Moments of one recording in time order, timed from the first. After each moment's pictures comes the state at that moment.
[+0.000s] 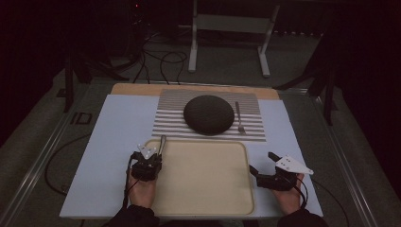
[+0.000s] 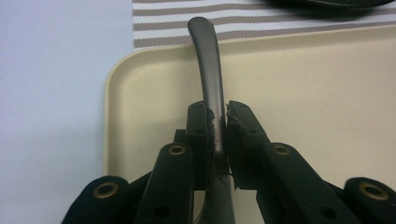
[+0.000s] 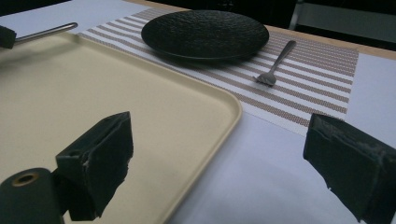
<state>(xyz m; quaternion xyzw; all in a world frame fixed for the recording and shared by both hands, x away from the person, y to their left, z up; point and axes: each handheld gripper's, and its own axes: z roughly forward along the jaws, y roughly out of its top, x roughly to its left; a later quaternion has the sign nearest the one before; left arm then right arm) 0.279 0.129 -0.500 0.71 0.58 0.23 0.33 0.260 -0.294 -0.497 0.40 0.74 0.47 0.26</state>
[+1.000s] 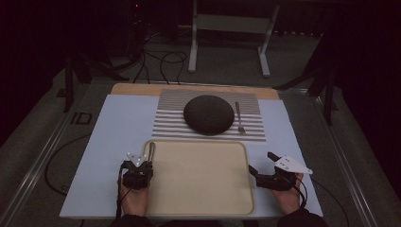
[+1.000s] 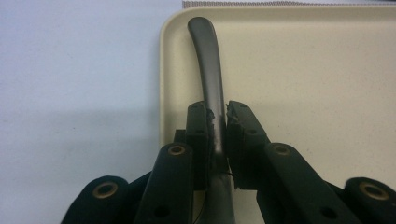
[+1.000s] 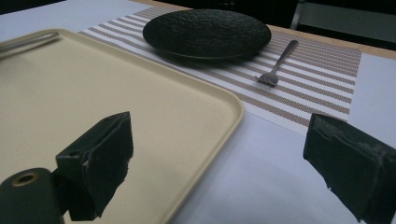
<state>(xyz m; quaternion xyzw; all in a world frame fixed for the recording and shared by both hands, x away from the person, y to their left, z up) 0.259 0.150 -0.511 0.67 0.62 0.25 0.32 0.260 -0.292 -0.497 0.40 0.74 0.47 0.26</state>
